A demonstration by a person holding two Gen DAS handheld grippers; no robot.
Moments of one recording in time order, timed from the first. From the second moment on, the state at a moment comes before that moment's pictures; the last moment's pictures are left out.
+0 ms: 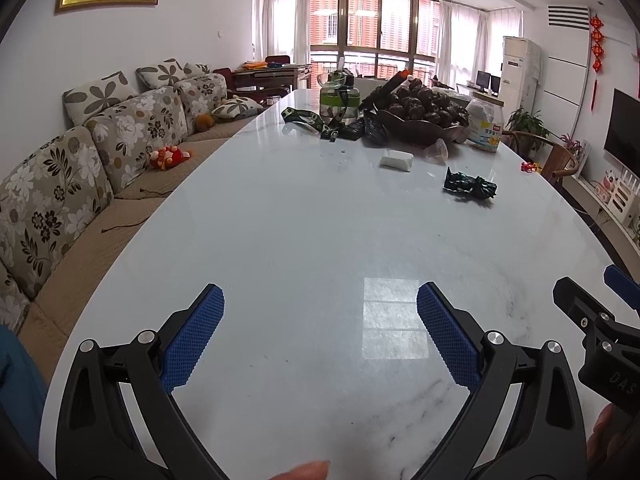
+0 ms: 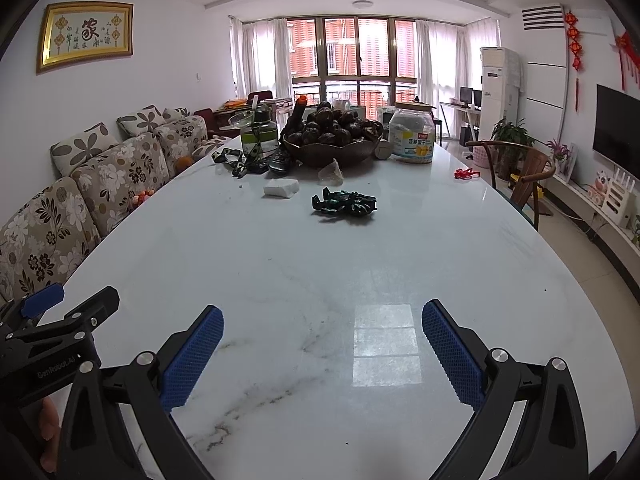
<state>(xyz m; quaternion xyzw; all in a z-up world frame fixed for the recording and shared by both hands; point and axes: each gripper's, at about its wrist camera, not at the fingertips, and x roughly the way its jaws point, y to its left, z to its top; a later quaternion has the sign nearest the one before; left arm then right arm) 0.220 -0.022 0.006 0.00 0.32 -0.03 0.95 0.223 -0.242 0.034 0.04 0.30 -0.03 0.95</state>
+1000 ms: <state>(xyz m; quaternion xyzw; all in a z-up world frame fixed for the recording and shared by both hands) 0.221 -0.018 0.007 -0.01 0.32 -0.04 0.95 0.223 -0.241 0.034 0.04 0.30 -0.03 0.95</state>
